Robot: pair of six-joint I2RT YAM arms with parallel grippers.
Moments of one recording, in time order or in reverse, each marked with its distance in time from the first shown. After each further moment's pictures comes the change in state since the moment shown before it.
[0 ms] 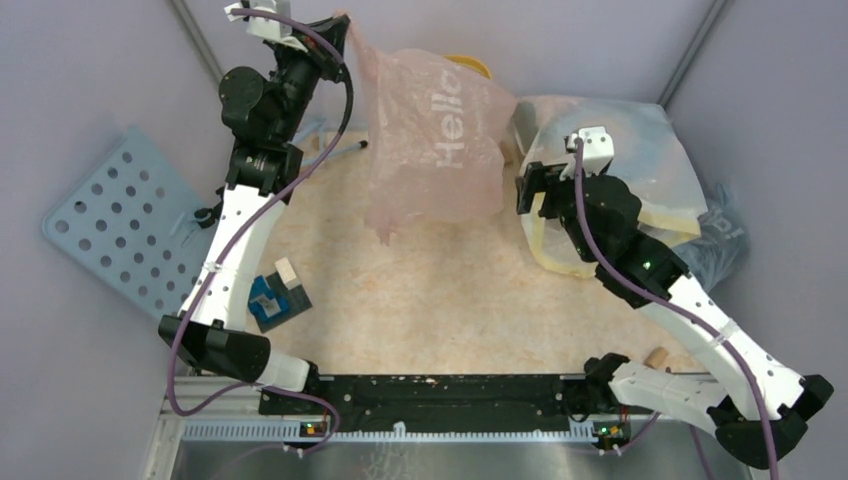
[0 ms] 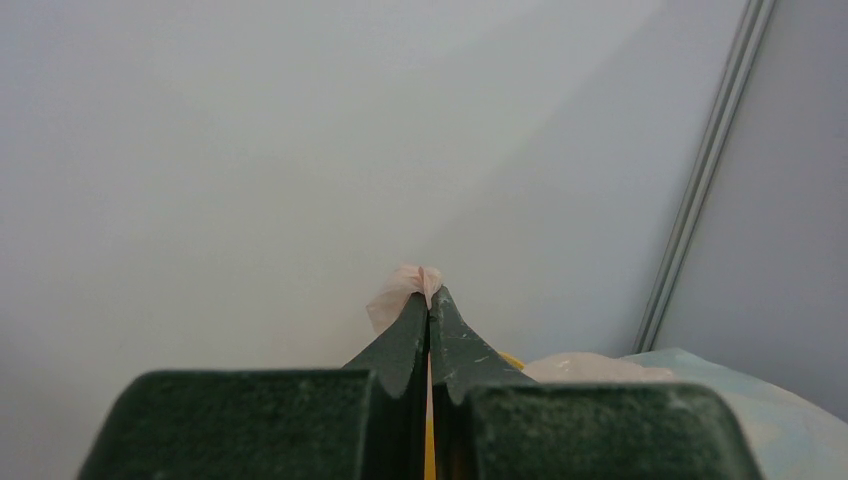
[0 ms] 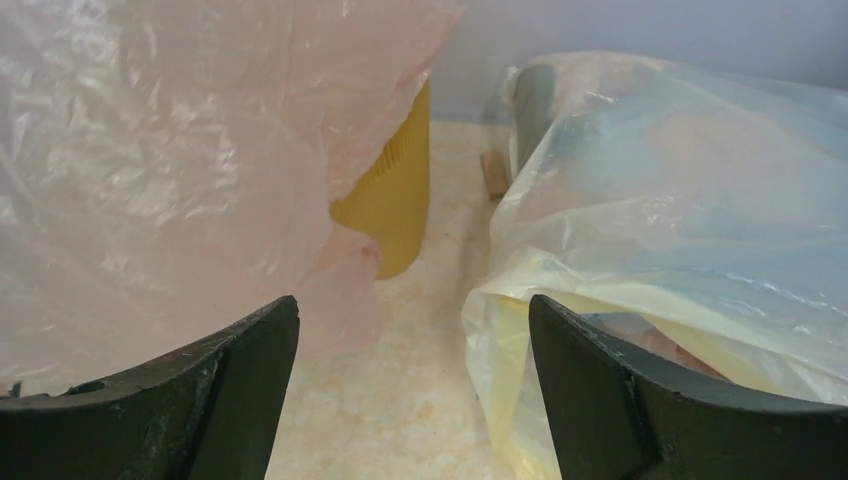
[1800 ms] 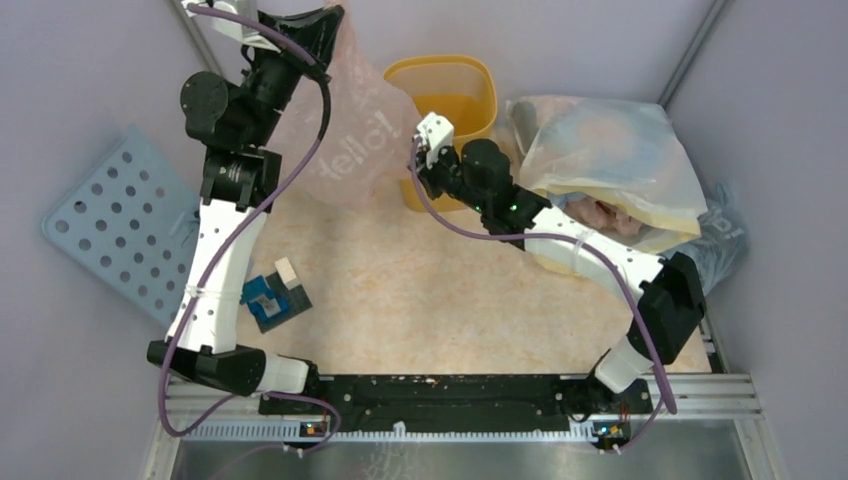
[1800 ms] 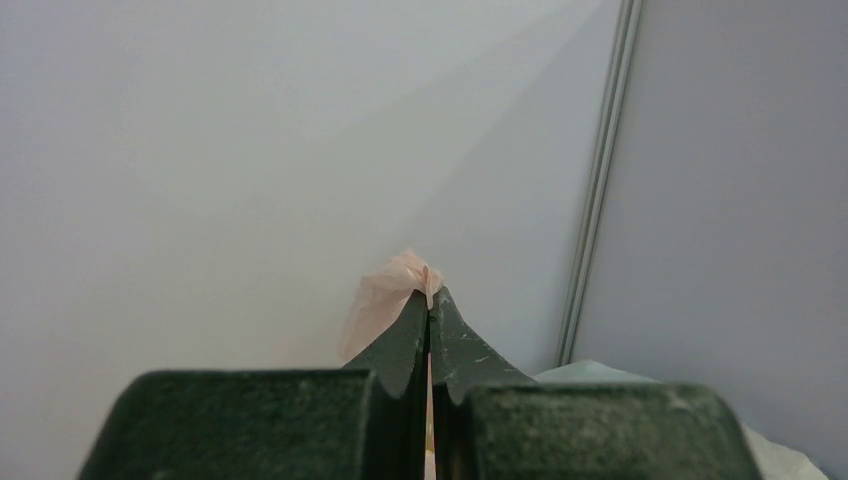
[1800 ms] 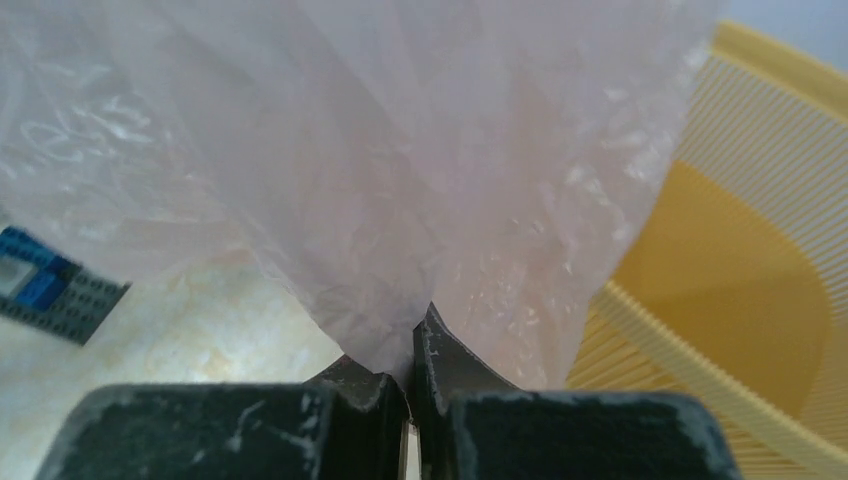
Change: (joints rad) left arm 0.021 -0.069 0.061 -0.034 0.149 -0.105; right arm 0.090 0.630 0.216 0.431 -0.576 -0.304
